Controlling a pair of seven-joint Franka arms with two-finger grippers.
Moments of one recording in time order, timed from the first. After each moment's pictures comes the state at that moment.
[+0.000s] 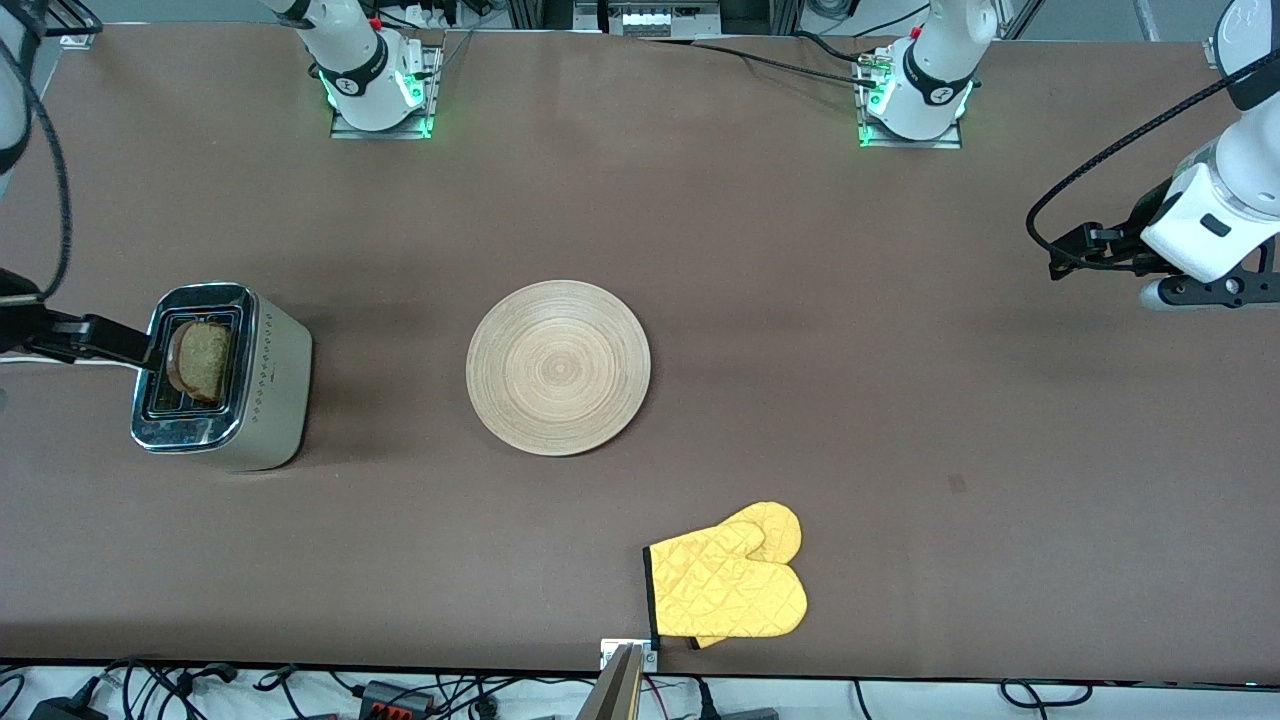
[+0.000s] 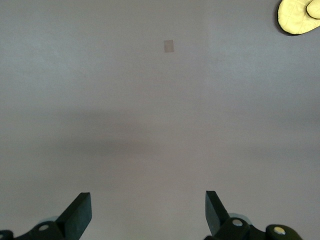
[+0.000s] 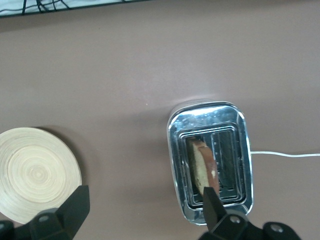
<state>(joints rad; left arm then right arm) 0.13 0.01 -0.16 -1.72 0.03 1.64 -0.08 0.03 0.36 -0.10 -1.19 0.08 1.57 0.05</state>
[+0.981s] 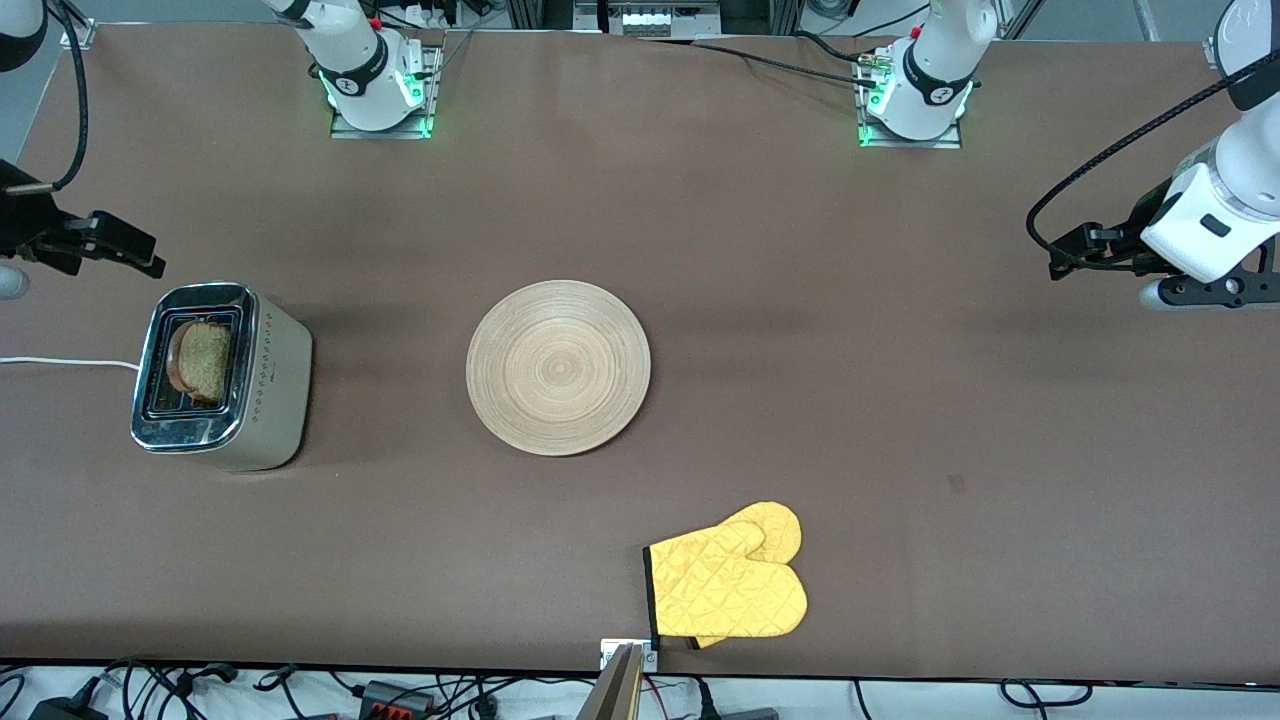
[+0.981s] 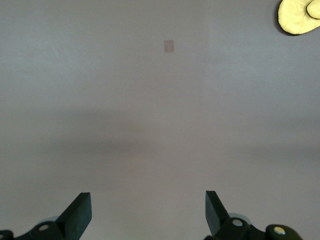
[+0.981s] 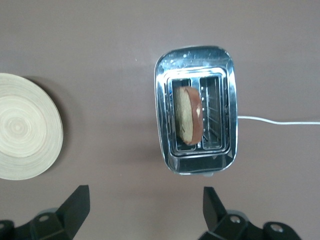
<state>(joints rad) 0.13 0.01 -0.16 -1.72 0.03 1.64 -0.08 0.02 0.01 -0.07 -1.65 0.01 1.64 -0.02</state>
